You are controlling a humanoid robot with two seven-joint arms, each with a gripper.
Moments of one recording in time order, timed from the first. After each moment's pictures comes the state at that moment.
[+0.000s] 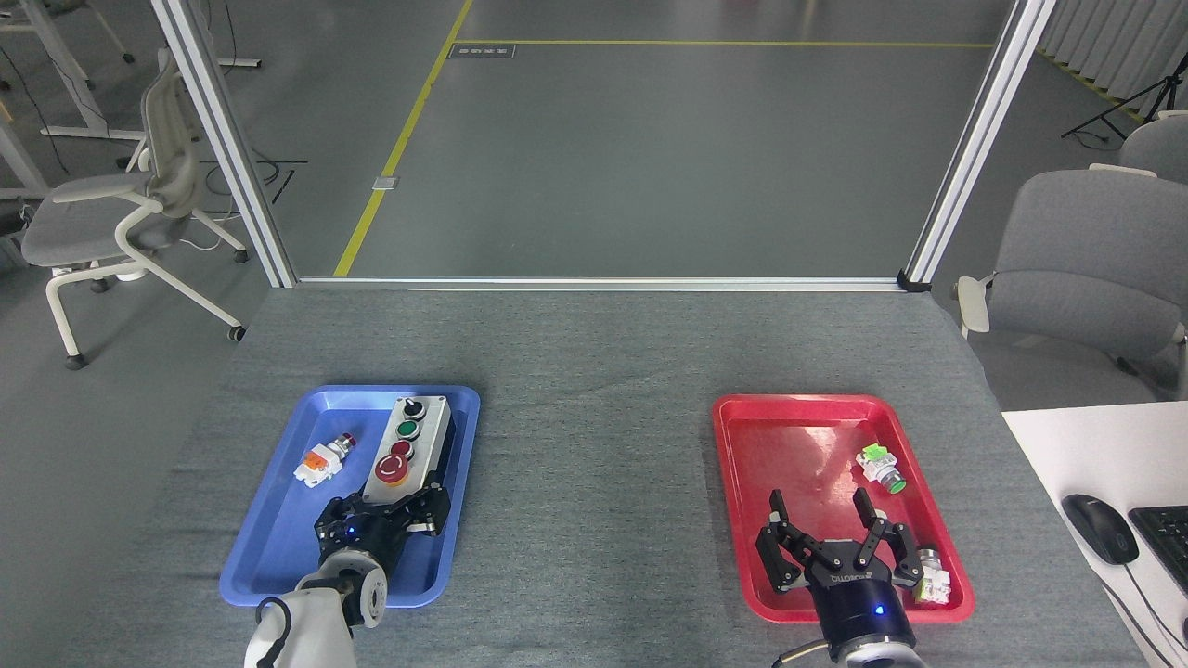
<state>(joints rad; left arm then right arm) -0.43 0.07 -0.09 -0.83 -1.26 -0.02 -0.03 -0.02 0.07 -0.08 -1.45 1.52 -0.15 -0.07</state>
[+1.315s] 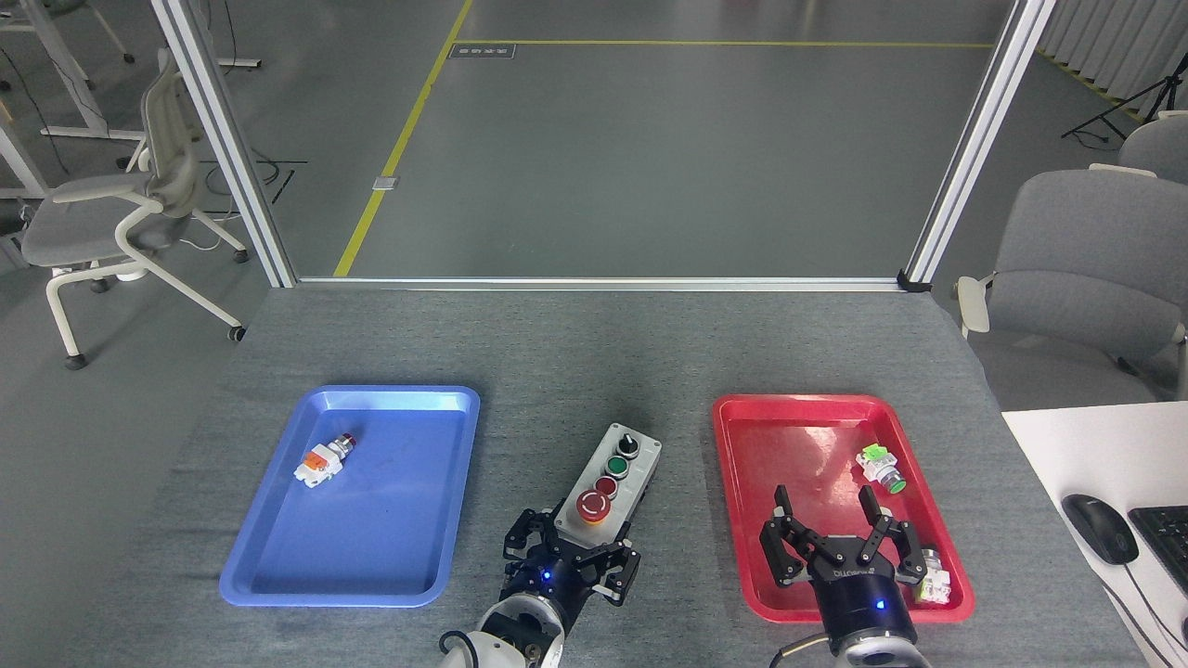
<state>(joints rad) -0.37 -0.13 -0.49 -0.93 -1.47 0.08 -0.02 -0.03 0.07 -0.08 -1.44 1.52 -0.11 -0.07</state>
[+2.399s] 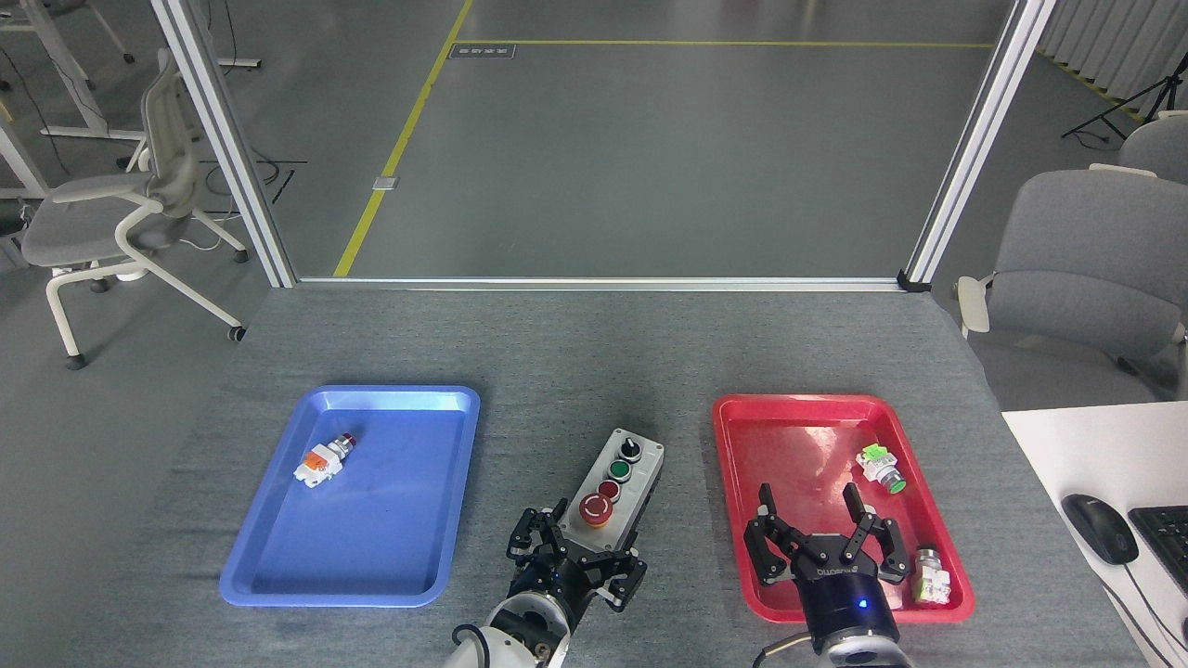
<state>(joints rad) -0.40 -0.12 -0.54 -0.90 -1.47 0.12 -0.03 -0.03 0.11 -0.07 -1.44 1.55 -0.11 -0.07</state>
